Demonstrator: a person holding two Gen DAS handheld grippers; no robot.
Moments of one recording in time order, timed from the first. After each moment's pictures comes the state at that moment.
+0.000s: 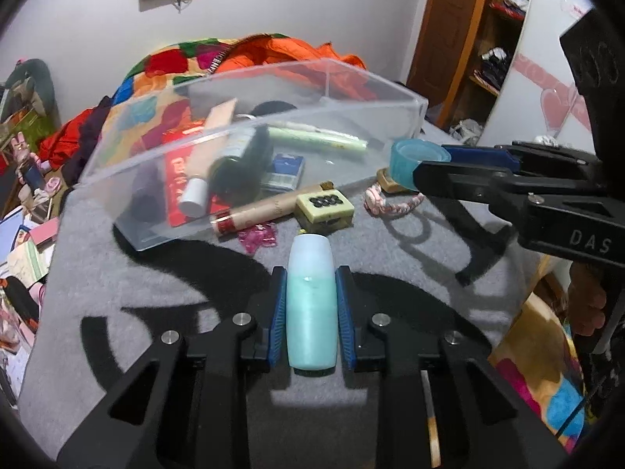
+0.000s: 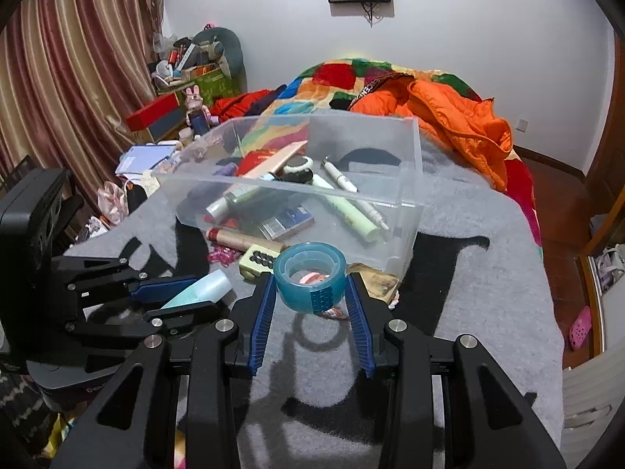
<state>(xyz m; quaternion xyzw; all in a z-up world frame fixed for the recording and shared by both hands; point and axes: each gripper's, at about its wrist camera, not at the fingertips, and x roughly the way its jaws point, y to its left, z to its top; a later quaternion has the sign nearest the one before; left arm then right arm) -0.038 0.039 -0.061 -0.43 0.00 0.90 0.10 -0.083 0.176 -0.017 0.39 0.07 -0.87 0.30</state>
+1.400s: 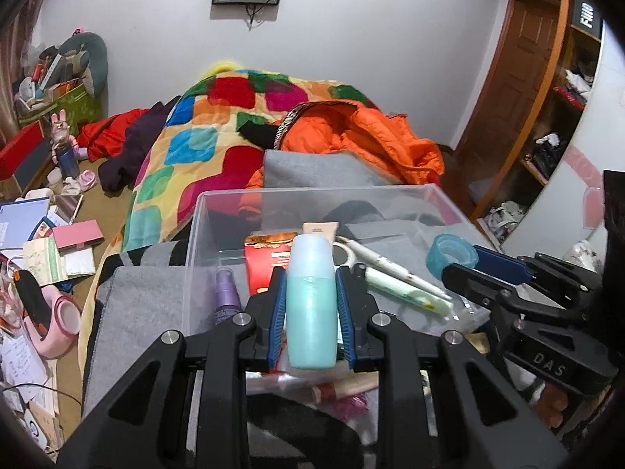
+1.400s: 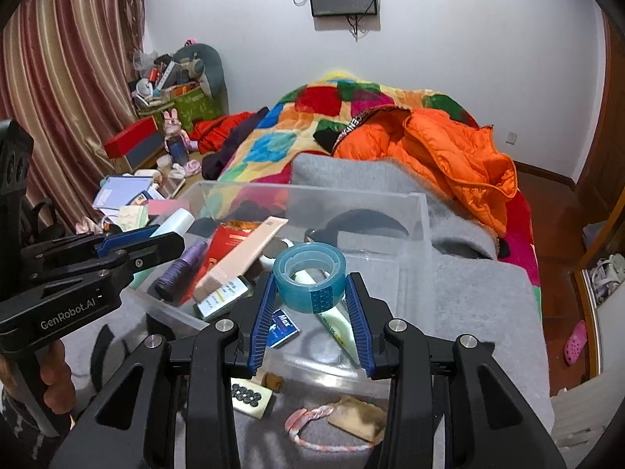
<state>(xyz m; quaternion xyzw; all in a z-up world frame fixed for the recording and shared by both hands) -0.137 -0.032 -0.012 -0.38 -0.08 0.92 0.01 -0.165 0.128 0.003 0.37 0.06 -0.88 0.27</state>
